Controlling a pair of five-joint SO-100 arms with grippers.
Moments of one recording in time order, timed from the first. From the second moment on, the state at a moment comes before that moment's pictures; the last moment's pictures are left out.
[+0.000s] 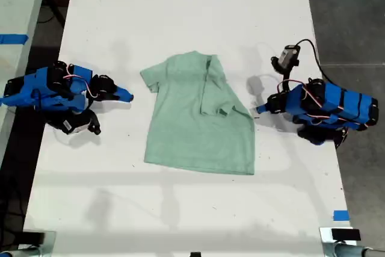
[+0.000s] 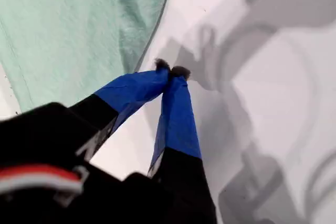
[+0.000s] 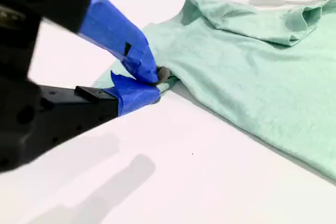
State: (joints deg) arm 0 -14.2 206.2 181.2 64.2 3.1; arm 1 18.1 200.2 173.4 80.6 -31.6
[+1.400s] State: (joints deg) arm 0 -13.5 206.2 181.2 64.2 3.1; arm 1 19.3 200.2 173.6 80.6 -29.8
